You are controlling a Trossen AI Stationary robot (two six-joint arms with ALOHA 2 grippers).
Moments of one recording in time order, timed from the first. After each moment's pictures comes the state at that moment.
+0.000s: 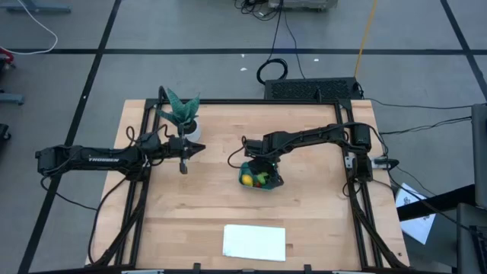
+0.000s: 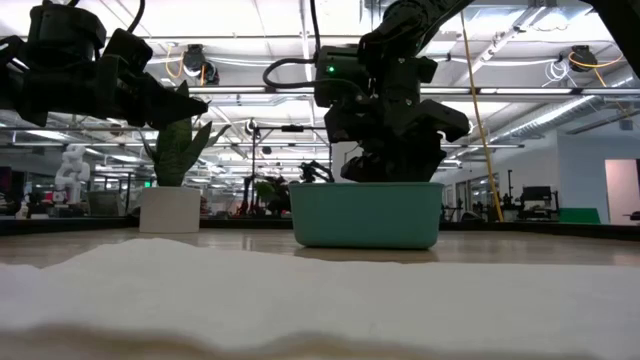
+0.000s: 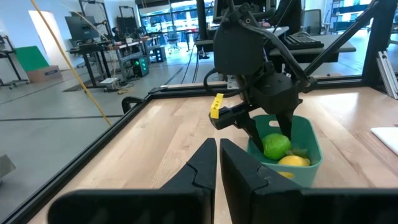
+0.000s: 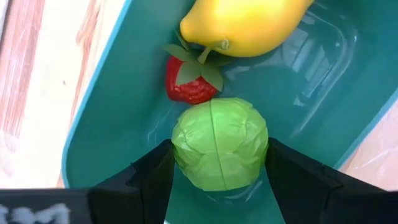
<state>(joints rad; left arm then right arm) 0.30 0.78 0.05 0.70 0.18 0.13 -0.11 1.98 1.36 -0.81 -0.31 -0.42</state>
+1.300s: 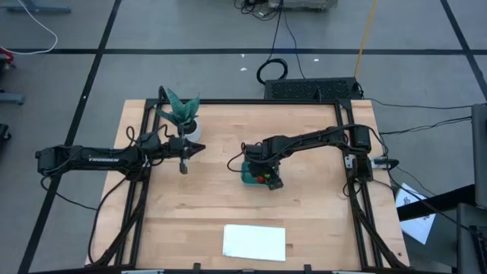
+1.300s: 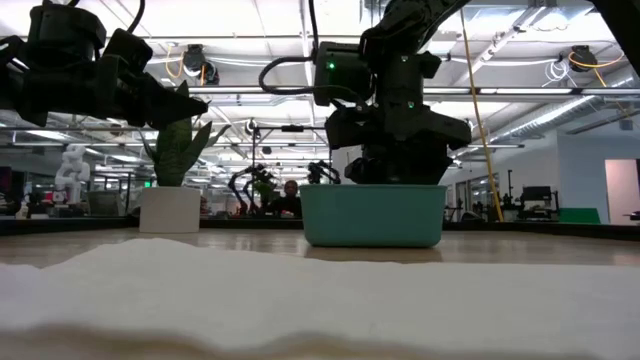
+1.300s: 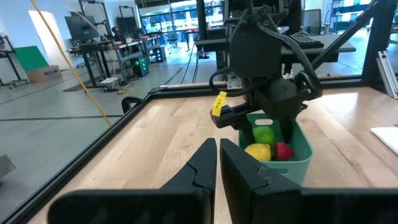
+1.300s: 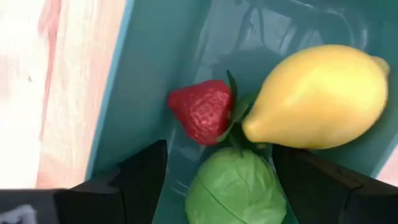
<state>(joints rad) 0.30 0.78 0.05 0.70 0.18 0.13 -0.07 1.98 1.35 -0.82 -0.21 -0.35</state>
